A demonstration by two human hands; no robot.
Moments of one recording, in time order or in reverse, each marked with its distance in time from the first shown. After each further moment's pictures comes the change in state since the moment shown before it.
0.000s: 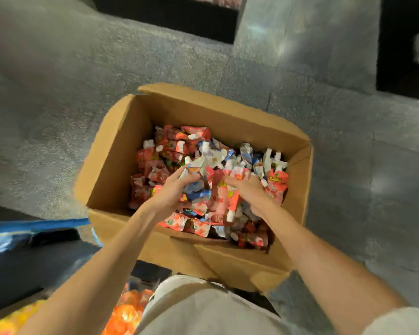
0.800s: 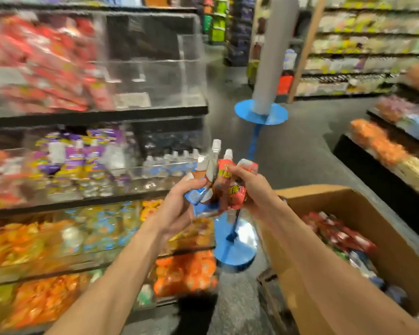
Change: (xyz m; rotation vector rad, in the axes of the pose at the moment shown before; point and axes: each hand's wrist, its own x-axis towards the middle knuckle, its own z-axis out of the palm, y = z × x) left_hand -0.525 -0.184 0.019 -0.736 0.630 1.021; right_hand -0.429 0.048 0.236 -0.277 -0.984 -0.499
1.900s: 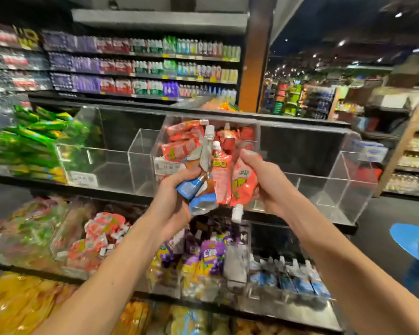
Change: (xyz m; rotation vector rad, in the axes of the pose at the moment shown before) left_hand -0.025 0.322 -0.233 -0.076 0.244 0.394; right_hand 0.107 -0.139 0.391 -0.261 -0.447 -0.365
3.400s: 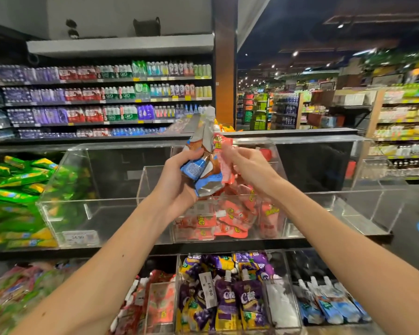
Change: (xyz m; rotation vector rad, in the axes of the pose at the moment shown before) left_hand 0.100 0.107 -0.042 0.041 -0.157 -0.099; right_hand 0.100 -0.035 0.080 -0.385 0.095 -0.266
